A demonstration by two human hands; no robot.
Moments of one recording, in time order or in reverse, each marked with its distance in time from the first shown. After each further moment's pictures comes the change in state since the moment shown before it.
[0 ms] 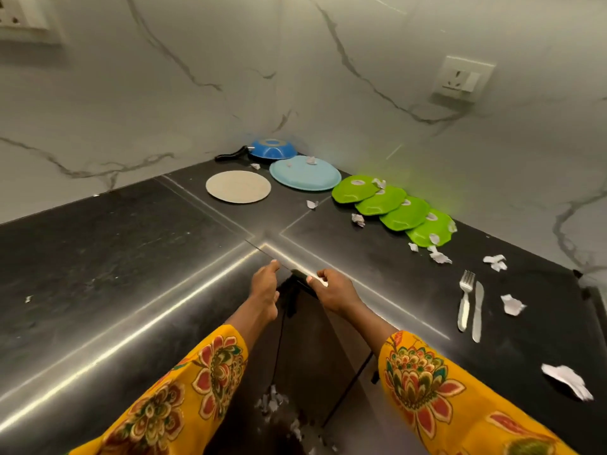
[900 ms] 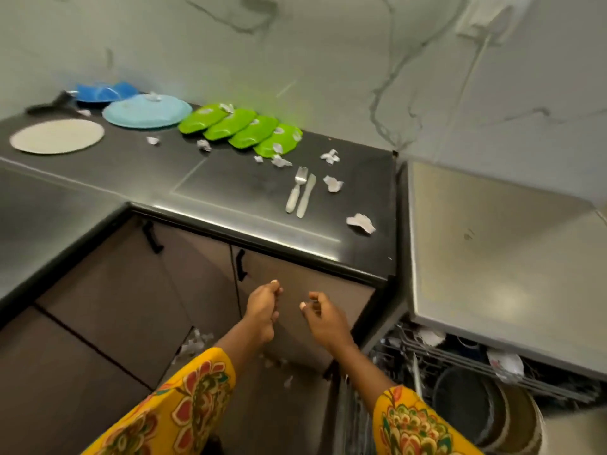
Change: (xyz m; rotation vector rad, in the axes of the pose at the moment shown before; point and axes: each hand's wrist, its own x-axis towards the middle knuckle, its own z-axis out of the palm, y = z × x) left_hand -0.225 -0.241 0.129 0.314 -0.290 -0.264; right_hand -0.294 0.250 -0.049 0.336 0.192 0.361
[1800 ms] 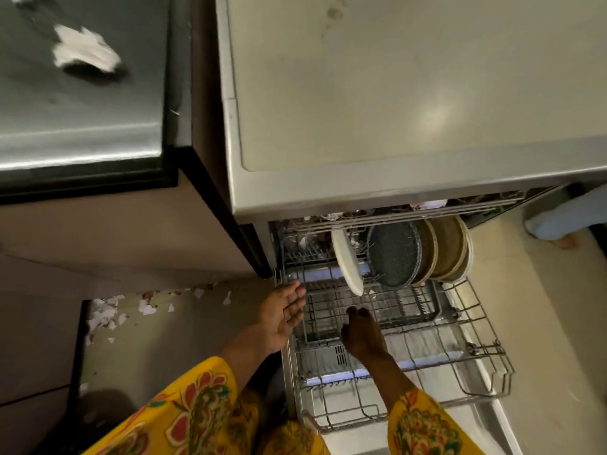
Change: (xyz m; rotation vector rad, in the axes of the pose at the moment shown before) left_hand 0.064 -0.284 0.179 0.270 -0.282 -0.540; right_hand -0.054 0.392 -0.034 -0.275 -0.113 0.693
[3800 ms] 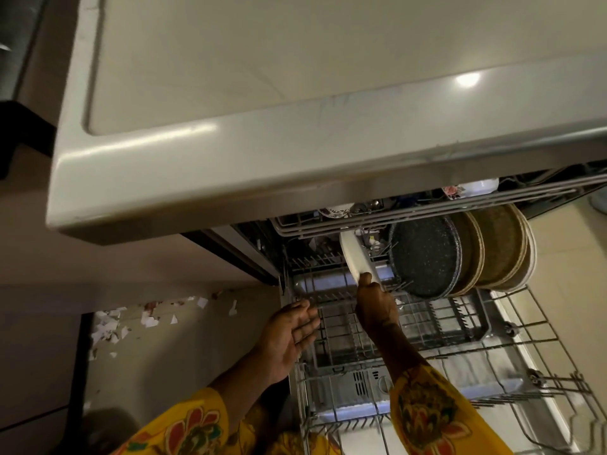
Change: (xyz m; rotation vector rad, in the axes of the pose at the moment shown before) left_hand 0.095 -0.035 0.002 0.048 0.004 0.011; right_hand 0.127 0.008 0.003 -0.105 0.145 -0.073
